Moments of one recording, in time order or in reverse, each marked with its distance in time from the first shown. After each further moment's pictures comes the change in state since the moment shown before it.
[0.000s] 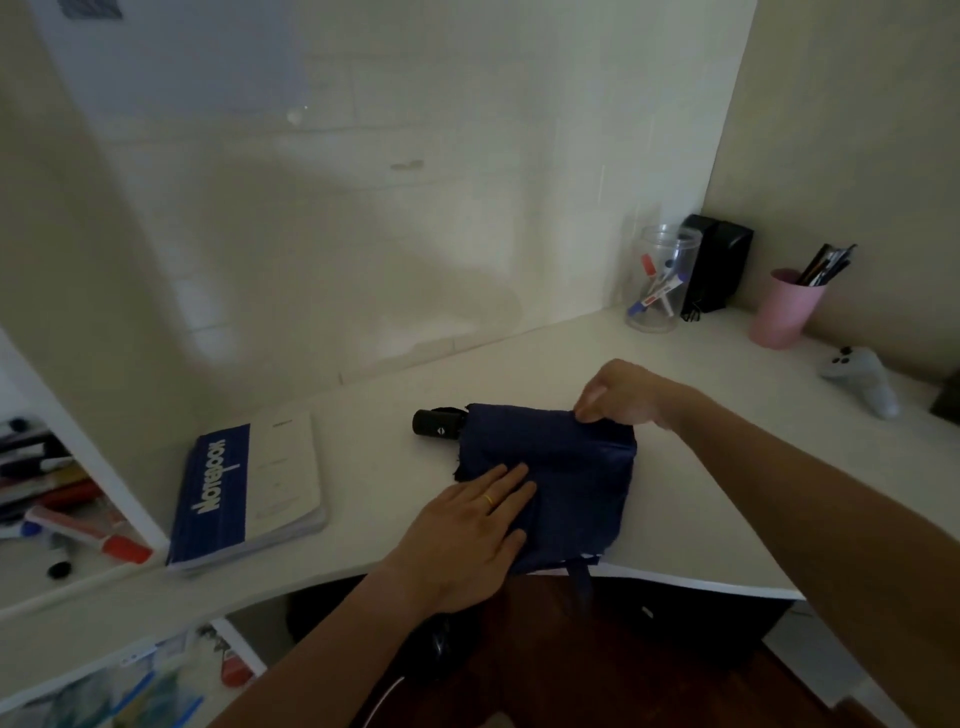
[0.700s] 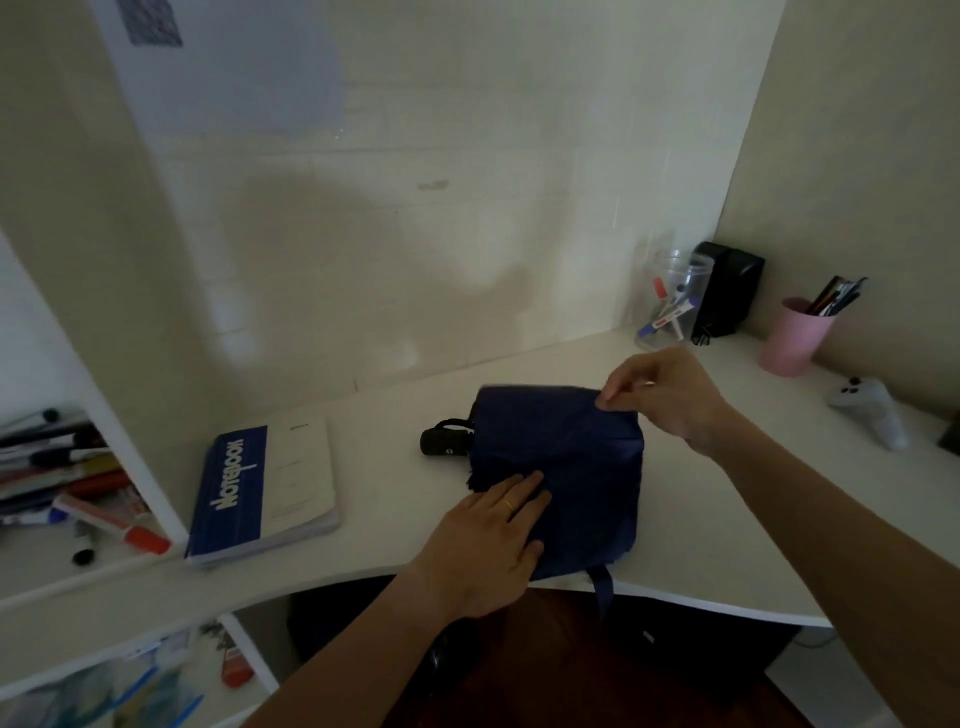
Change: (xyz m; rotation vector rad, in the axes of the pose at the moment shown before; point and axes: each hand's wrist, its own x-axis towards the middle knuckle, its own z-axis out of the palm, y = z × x) left_hand 0.006 0.008 0.004 -0.019 0.080 -0.009; right_hand -0.034 -0.001 -0.011 0.473 0.386 -0.224
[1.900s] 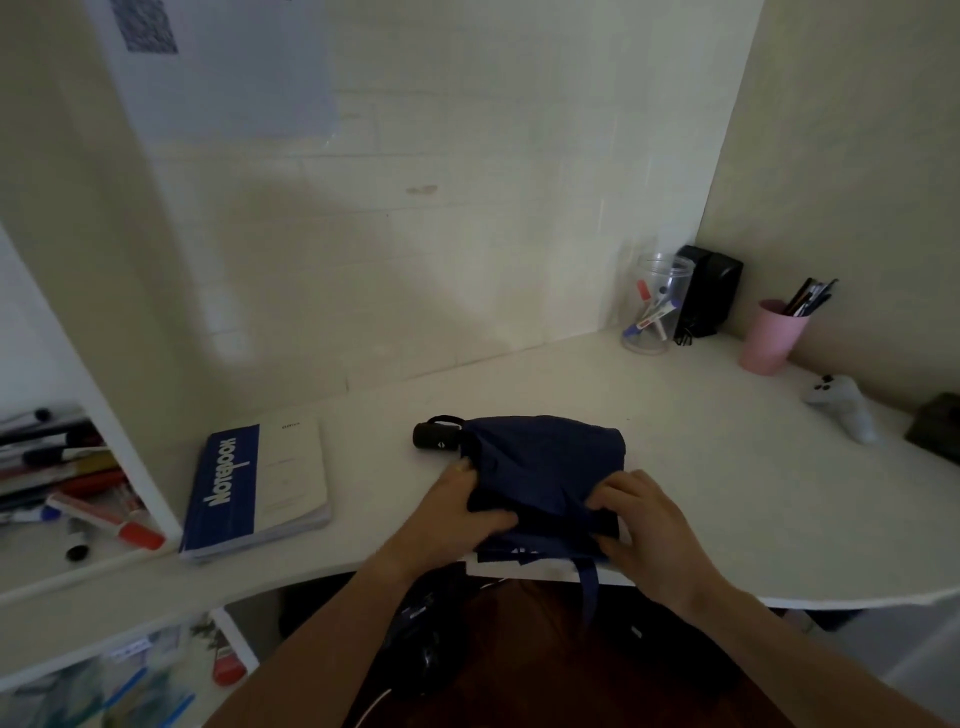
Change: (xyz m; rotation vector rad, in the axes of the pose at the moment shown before) left_hand 0.003 -0.013 -0.023 -0.964 0.112 -0.263; right_hand -0.118 0.069 0.050 -0.529 -0.005 -0.393
